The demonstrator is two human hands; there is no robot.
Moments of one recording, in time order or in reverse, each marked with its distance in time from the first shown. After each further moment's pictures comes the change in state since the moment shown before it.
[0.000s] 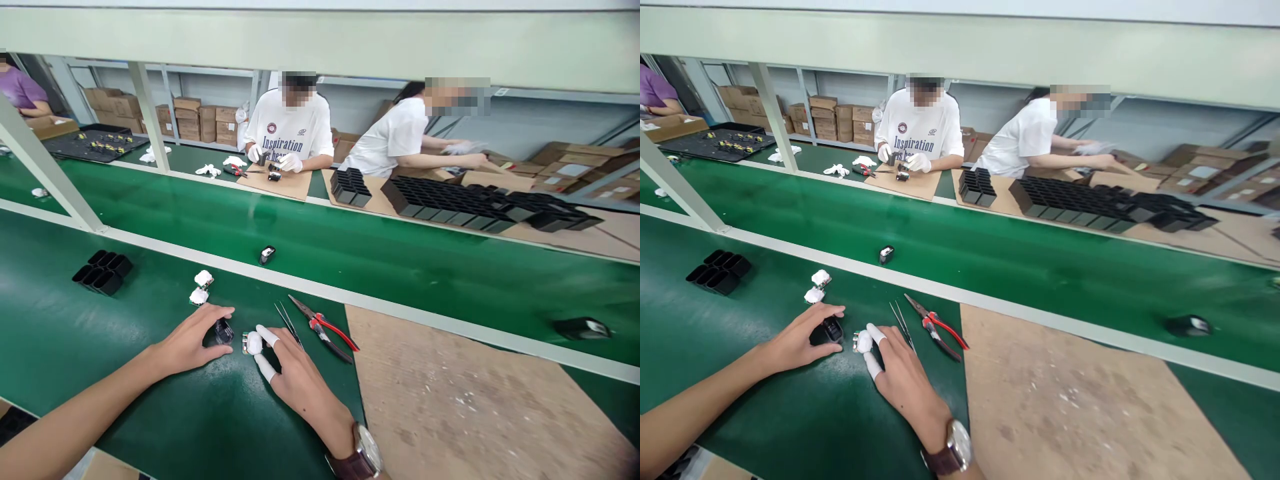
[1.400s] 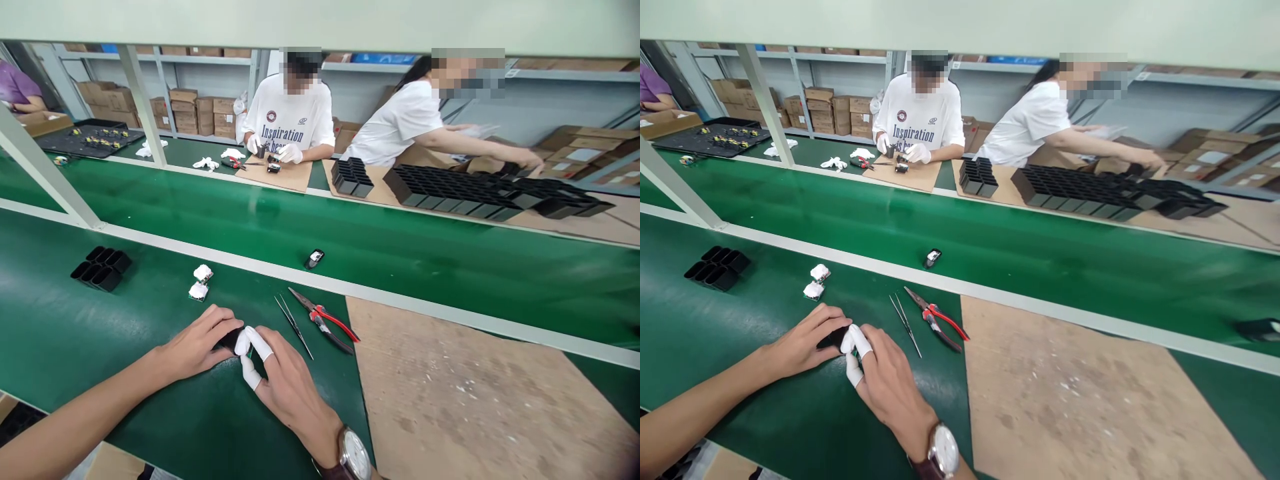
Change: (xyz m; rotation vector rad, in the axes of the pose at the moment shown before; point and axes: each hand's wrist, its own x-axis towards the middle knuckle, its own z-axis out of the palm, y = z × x) left_hand 0.000 0.015 0.011 0.170 -0.016 0.274; right_hand 0.001 -0.037 0.004 -0.131 0.241 -0.171
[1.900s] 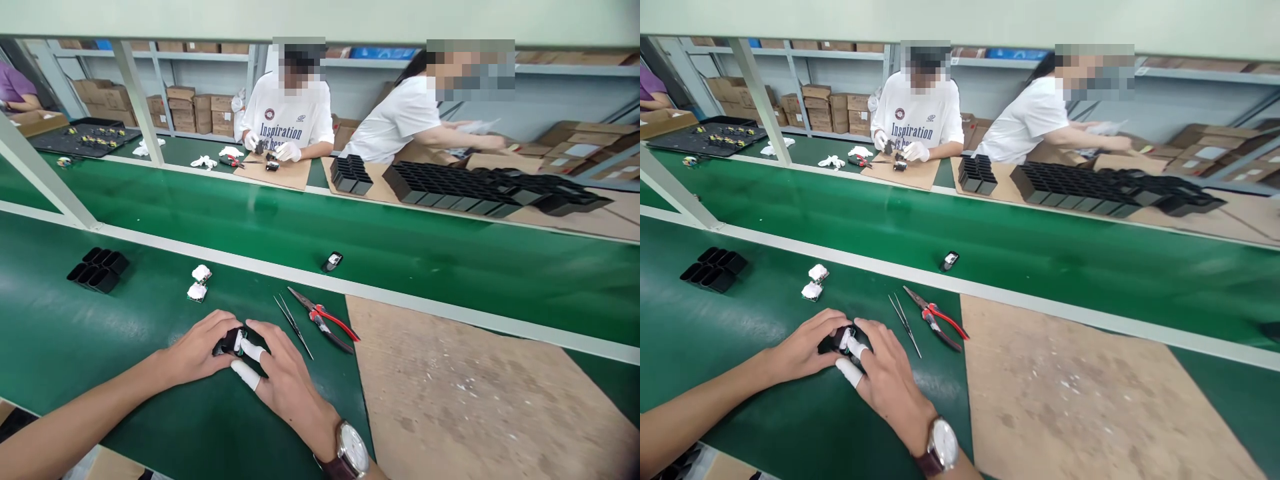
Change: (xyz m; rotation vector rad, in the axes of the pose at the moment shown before) left_hand 0.004 0.004 0.005 -0.208 -0.005 -0.082; right_hand 0.003 0.005 0.003 0.159 -0.016 0.013
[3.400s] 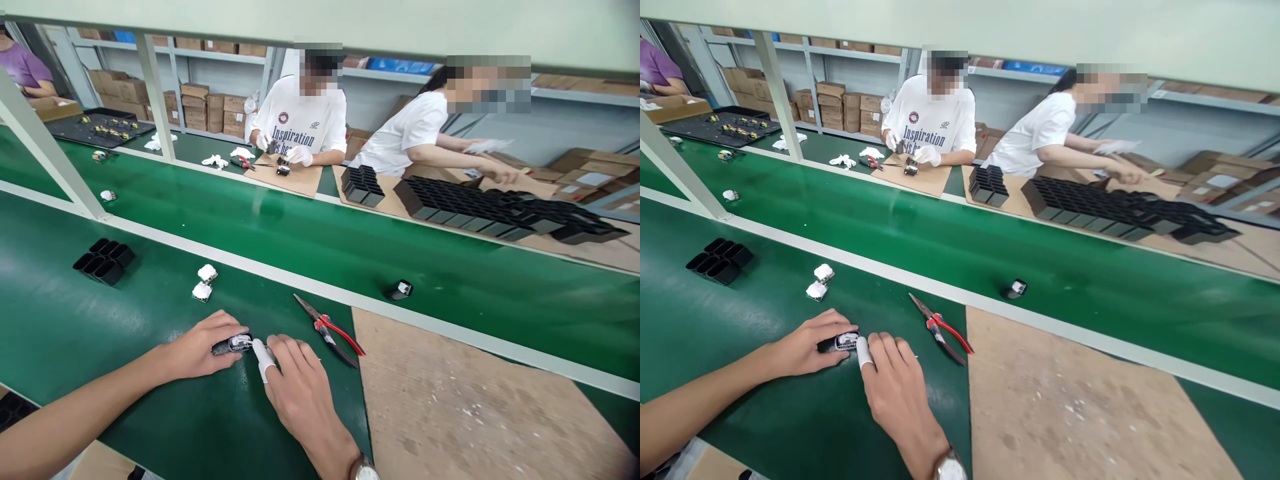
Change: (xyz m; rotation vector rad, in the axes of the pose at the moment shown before) left_hand 0.003 -0.001 -0.004 -0.090 0.016 -0.017; right_hand 0.008 -0.003 -0.023 -0.407 -0.033 -0.157
